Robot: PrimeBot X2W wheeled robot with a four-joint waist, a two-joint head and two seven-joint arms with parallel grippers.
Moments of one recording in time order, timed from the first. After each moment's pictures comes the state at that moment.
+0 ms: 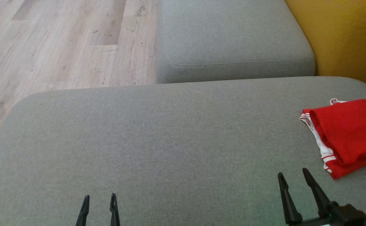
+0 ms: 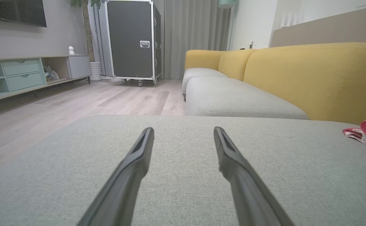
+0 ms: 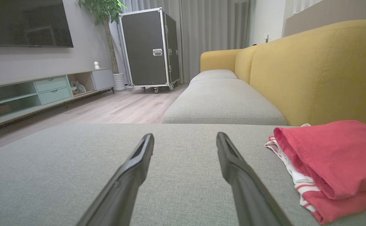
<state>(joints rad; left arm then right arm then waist) 0.34 0.06 -0.20 0.01 -0.14 0.13 -0.25 0.27 -0.07 0.10 0.06 0.10 0.13 -0.25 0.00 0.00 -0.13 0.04</state>
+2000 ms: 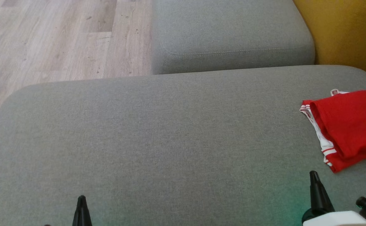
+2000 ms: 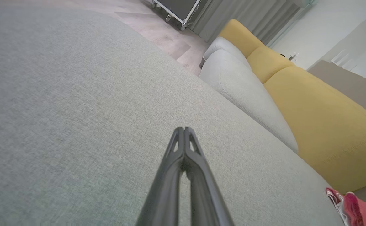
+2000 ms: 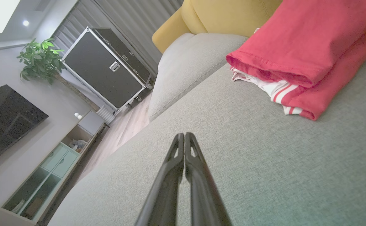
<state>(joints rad) 0.22 0.07 -0.13 0.18 -0.74 0.03 -0.13 0.19 -0.07 0.04 0.21 0.72 0.13 -0.13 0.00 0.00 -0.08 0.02</state>
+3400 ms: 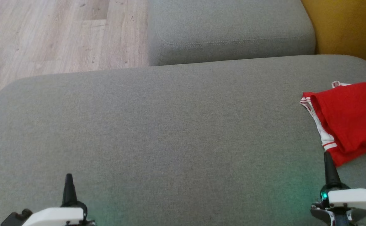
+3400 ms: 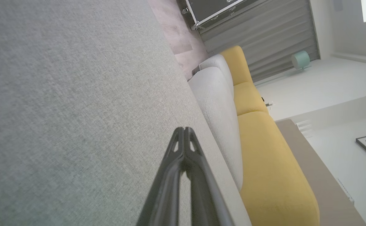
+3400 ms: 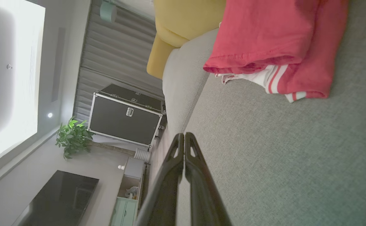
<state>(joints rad) 0.07 0.07 -0.04 0.23 -1.25 -0.06 -0.02 0.06 -0.07 -0.03 0.24 1.24 0.13 -0.01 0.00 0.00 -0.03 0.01</state>
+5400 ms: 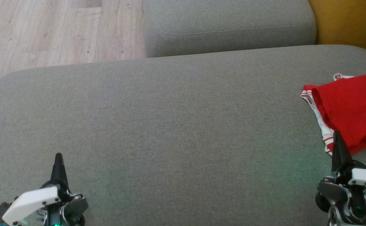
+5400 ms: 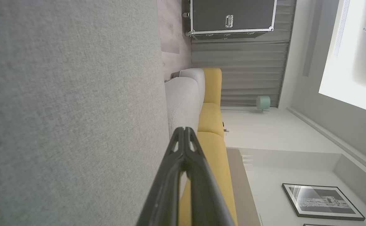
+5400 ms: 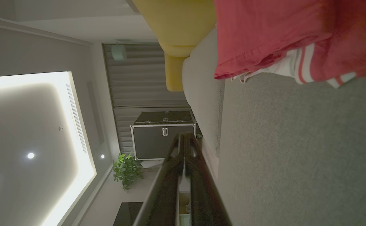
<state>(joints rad) -0.06 0.06 0.05 0.27 -1.64 -0.12 0.08 -0.06 -0.07 -0.11 0.28 1.63 0.13 0.09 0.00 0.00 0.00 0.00</state>
